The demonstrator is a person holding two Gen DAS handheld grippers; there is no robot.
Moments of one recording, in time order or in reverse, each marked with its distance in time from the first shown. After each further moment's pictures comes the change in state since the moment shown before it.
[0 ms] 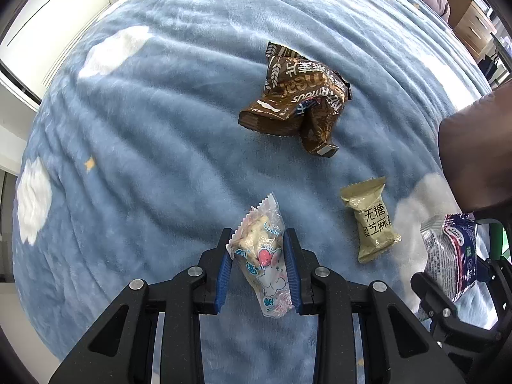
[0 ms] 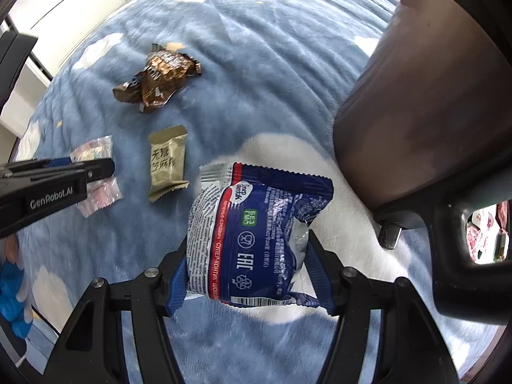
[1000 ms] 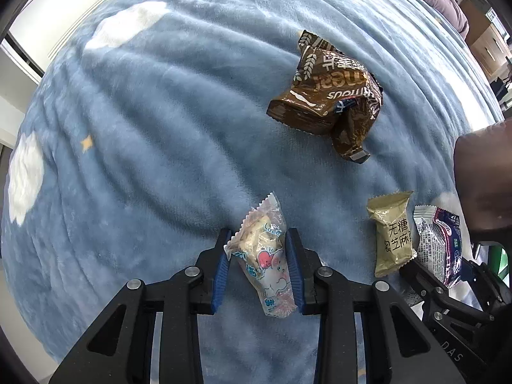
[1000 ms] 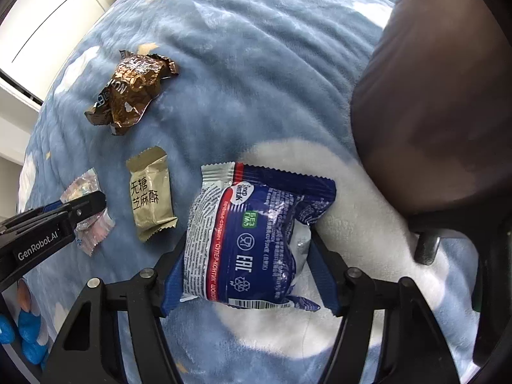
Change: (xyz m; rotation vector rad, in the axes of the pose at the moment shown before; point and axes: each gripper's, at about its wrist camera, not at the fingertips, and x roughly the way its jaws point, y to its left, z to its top) left arm 0.040 0.017 0.003 -0.110 0.032 -0.006; right arm 0.032 -0.011 0.019 0.136 0.057 0.077
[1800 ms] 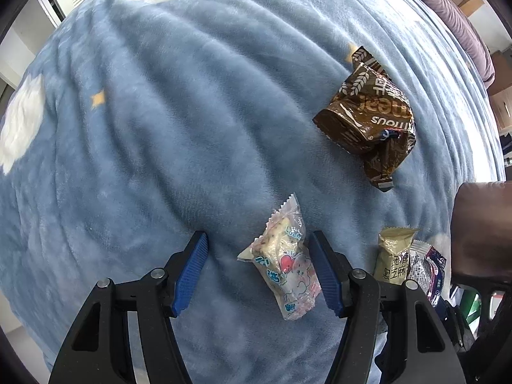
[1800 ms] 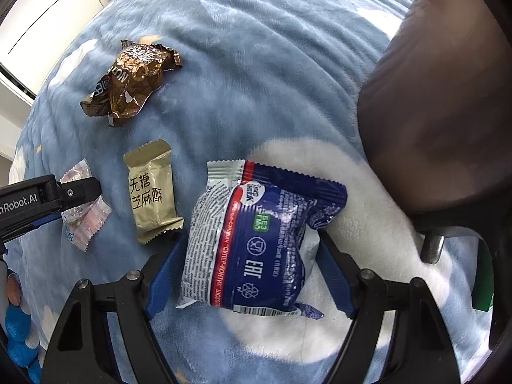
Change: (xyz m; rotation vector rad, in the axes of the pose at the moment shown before) left arm 0.010 0.057 -0.003 -0.226 0.042 -0.058; right arm 0.010 0.014 -0.001 -0.008 -0.018 -0.049
